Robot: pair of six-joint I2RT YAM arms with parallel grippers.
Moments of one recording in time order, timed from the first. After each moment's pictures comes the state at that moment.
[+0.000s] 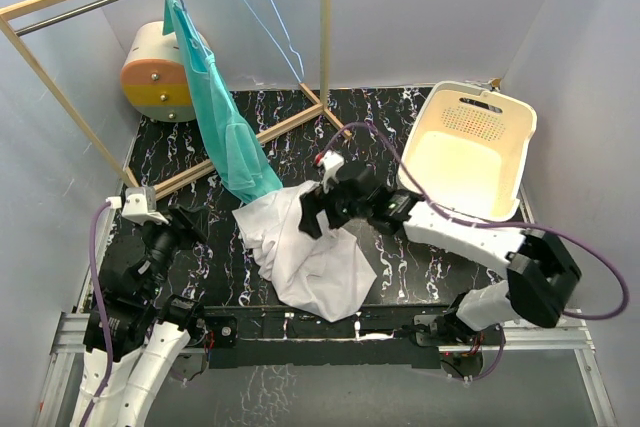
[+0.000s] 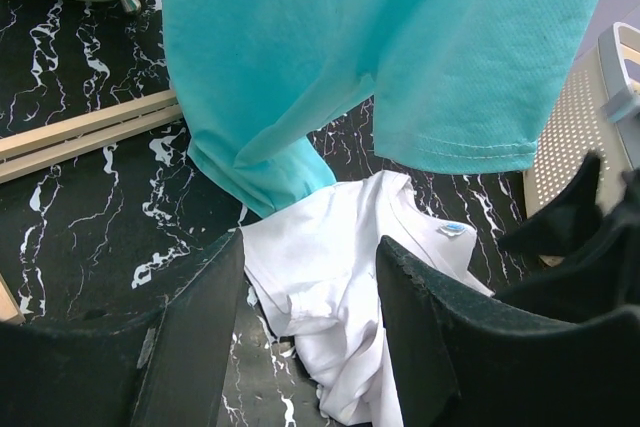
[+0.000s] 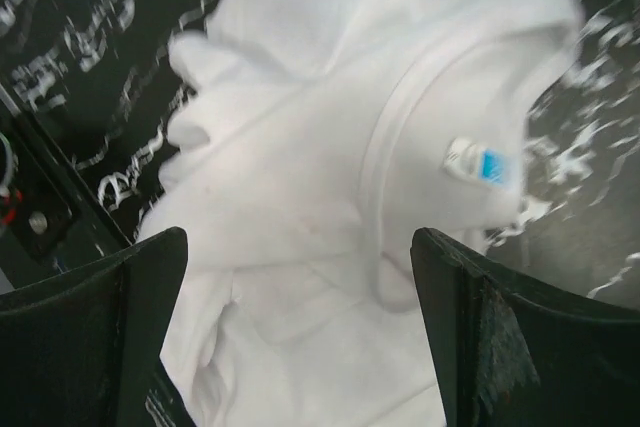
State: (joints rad) left arm -0.30 0.22 0.70 -0.62 -0.12 -0.35; right arm 0.82 1.36 0.97 -0.17 -0.16 0.28
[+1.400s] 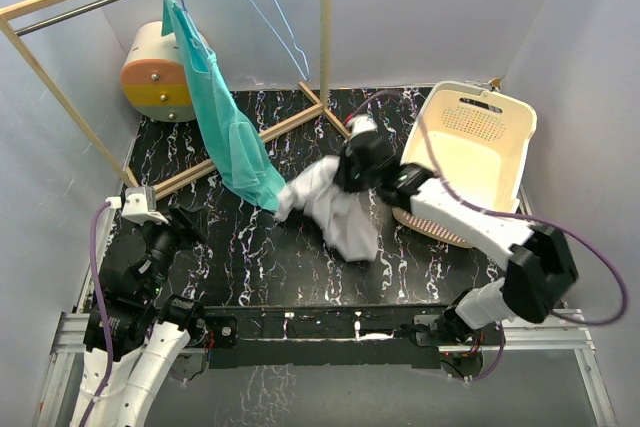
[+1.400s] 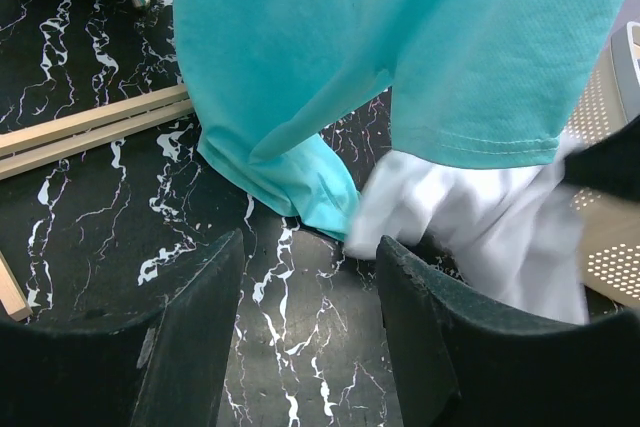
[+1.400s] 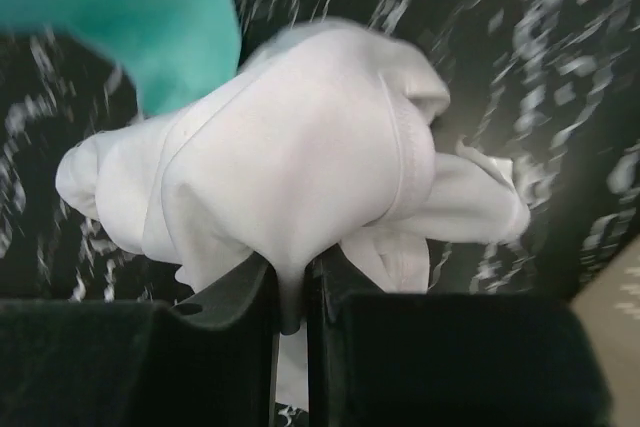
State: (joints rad) left arm -0.30 0.23 0.70 -0.63 -0.14 -0.35; right arm 0.78 1.48 1.08 -0.32 0.11 0.42
